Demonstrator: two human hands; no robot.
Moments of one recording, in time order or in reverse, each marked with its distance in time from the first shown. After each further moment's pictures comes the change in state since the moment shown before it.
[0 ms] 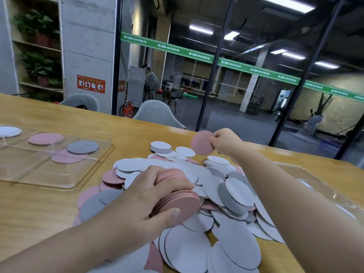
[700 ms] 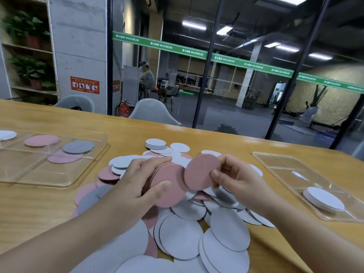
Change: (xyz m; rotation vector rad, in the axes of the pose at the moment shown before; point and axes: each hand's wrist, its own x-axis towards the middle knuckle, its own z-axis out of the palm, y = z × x) left_hand 0.001 -0.003 0.001 -0.289 0.111 -0.190; right_hand -0.140 0.041 -0.010 0.616 -0.189 -0.365
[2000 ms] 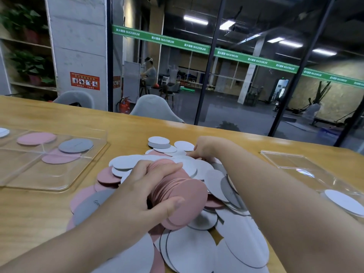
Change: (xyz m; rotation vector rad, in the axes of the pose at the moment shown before) left_hand 0.001 -0.001 -0.001 0.123 -0.008 0.050; right_hand 0.172 0.045 0.021 -0.923 -0.321 0.561
